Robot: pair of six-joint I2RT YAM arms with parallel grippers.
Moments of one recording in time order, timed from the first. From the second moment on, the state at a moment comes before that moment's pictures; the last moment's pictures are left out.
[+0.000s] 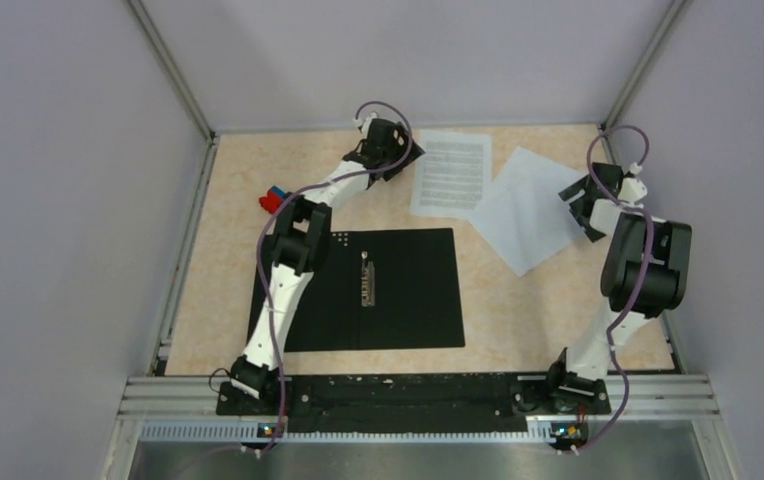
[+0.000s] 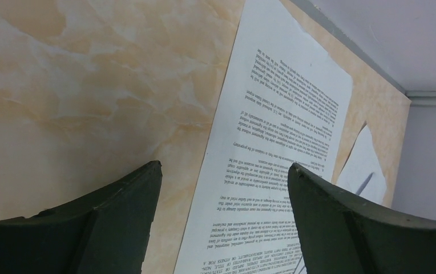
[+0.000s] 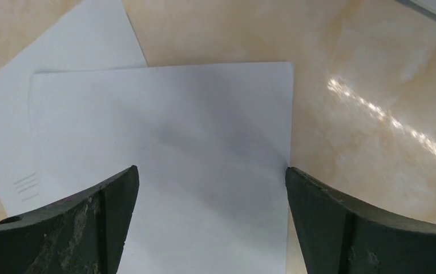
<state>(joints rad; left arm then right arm) -0.43 2.58 2.19 -0.17 0.01 -0.94 -0.24 1.80 1.03 -0.07 0.26 0.78</state>
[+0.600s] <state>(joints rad) -0.46 2.59 2.21 -0.16 0.06 -0.94 -0.11 2.15 1.55 -0.20 0.19 0.58</state>
